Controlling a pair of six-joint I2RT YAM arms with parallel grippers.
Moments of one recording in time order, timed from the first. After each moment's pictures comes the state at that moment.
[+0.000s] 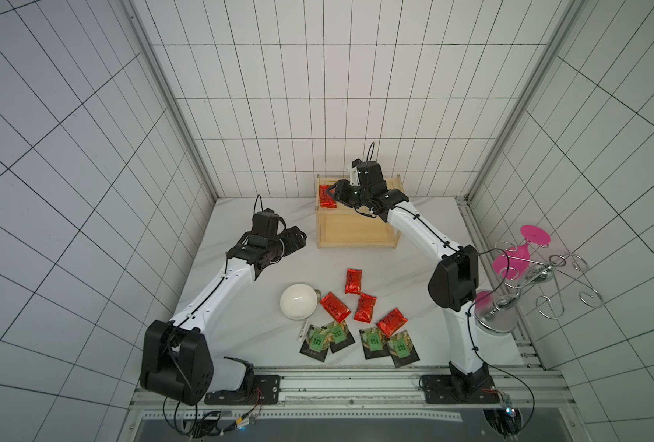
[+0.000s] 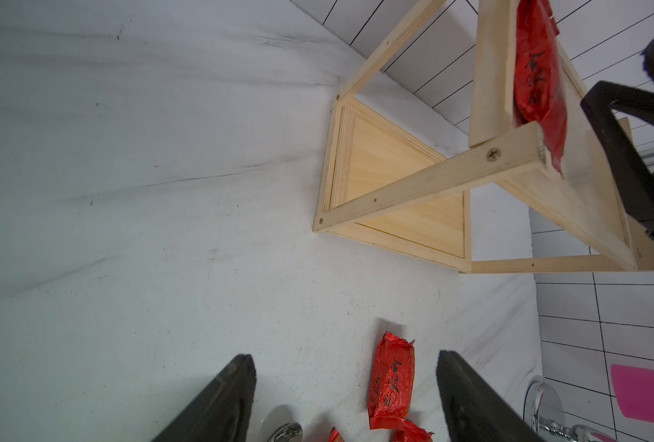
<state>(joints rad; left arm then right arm) -0.26 1.36 1.06 -0.41 0.19 -0.69 0.63 2.17 2.14 -0.43 -0.27 0.72</state>
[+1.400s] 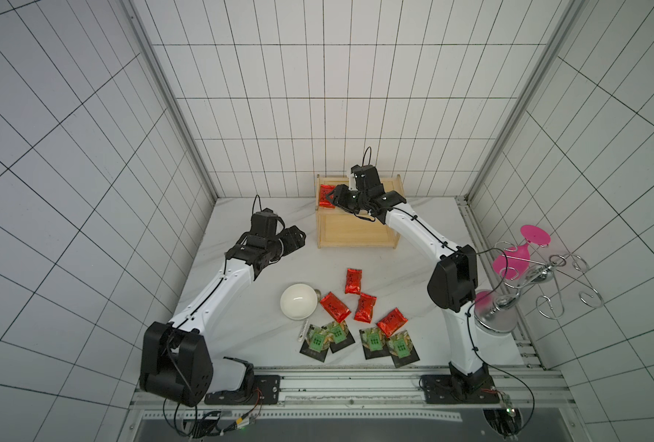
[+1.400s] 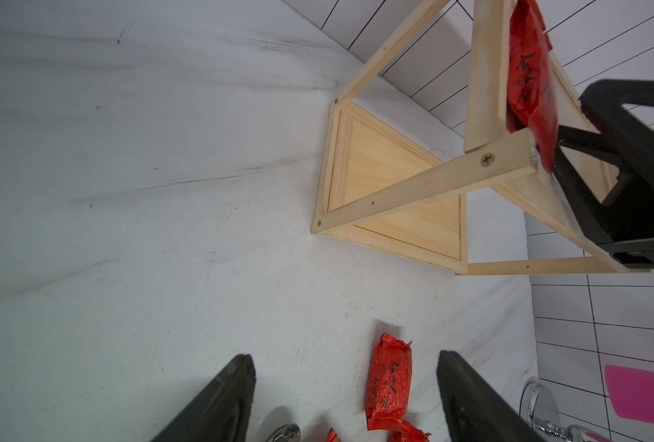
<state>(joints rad) -0.25 1.35 1.06 -0.40 0.20 -0.69 0.65 2.18 2.13 -0.47 -0.26 0.76</state>
